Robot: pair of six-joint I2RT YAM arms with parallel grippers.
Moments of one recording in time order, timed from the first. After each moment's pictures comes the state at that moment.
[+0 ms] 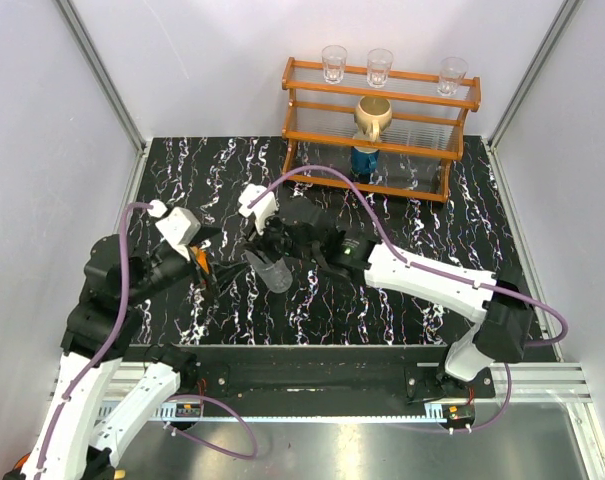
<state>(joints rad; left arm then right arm) -0.34 0.58 1.00 -0.58 0.57 0.05 1.10 1.59 1.45 -0.17 0.04 -0.07</state>
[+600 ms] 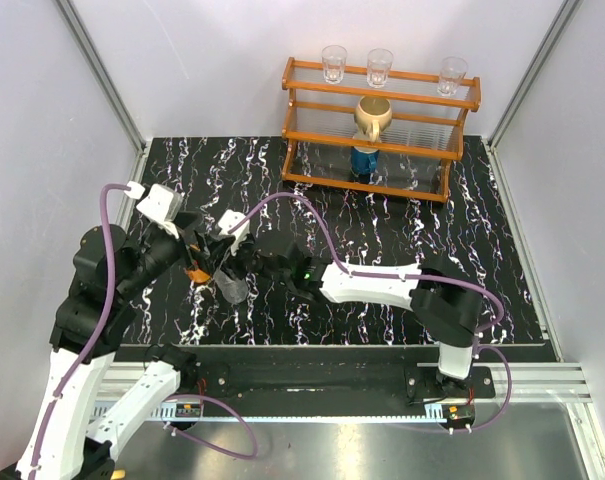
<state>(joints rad) -0.34 0.64 1.15 -0.67 0.28 -0.05 1.15 1.84 1.29 0.45 0.04 0.00</state>
